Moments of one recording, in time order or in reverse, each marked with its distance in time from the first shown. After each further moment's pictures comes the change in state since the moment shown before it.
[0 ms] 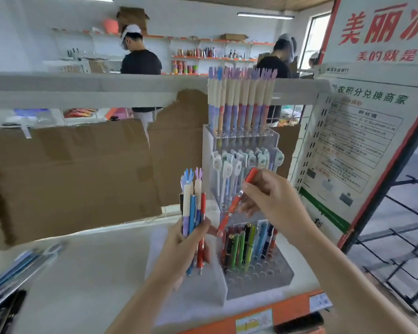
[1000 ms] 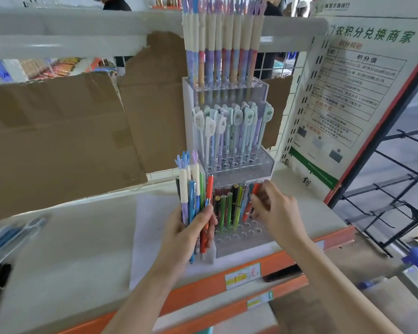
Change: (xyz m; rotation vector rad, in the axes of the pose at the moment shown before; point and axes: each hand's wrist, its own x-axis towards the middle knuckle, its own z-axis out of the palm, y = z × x) left_hand -0.028 -0.024 0.024 -0.053 -0.115 0.026; right_hand -0.047 0.107 -0.005 -0.528 0.151 0.046
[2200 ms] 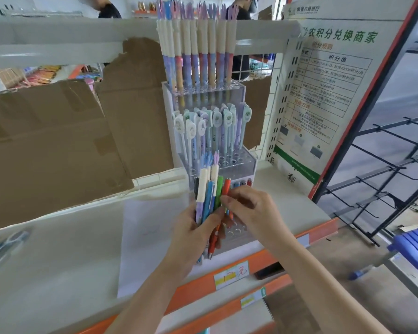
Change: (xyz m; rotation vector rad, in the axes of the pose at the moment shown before) left_hand 0.010 -0.005 0.032 0.075 -0.005 -0.062; right_hand -0.011 -0.032 -0.009 0.417 -0.099 0.031
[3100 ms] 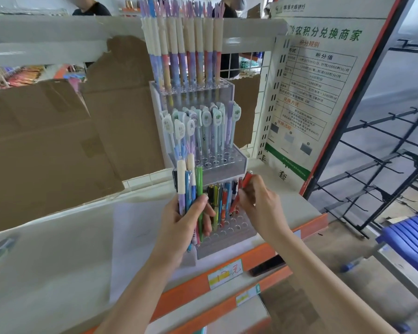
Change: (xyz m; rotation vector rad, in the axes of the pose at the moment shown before) left_hand 0.010 0.011 -0.003 0.011 -0.016 0.093; right_hand 0.009 0.042 -0.019 -0.382 0.205 -0.091
